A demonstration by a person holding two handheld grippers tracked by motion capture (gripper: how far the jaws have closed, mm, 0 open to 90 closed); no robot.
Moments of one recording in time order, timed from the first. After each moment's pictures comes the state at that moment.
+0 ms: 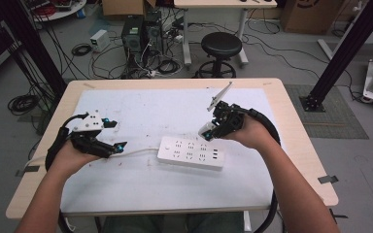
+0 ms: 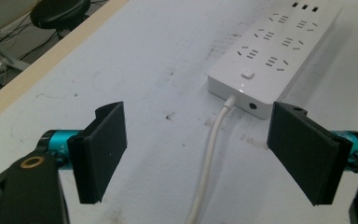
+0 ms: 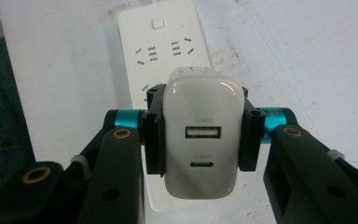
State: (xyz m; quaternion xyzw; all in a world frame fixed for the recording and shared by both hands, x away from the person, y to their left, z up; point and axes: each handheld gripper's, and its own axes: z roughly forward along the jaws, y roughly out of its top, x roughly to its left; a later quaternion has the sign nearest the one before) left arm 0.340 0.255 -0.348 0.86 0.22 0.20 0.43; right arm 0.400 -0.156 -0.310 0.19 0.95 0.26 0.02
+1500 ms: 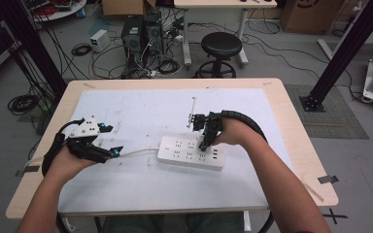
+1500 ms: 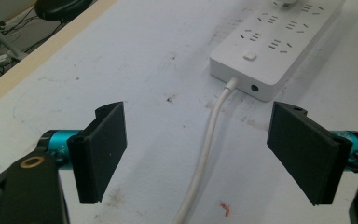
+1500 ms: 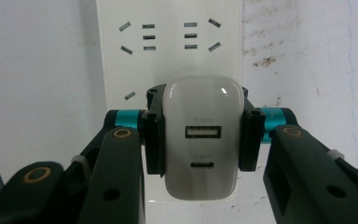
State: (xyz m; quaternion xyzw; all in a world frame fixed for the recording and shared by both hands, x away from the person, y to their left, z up) left arm 0.331 0.263 -0.358 0.86 0.22 0.20 0.42; right arm 0.415 -0.097 -0.356 0.08 1.00 0.04 0.03
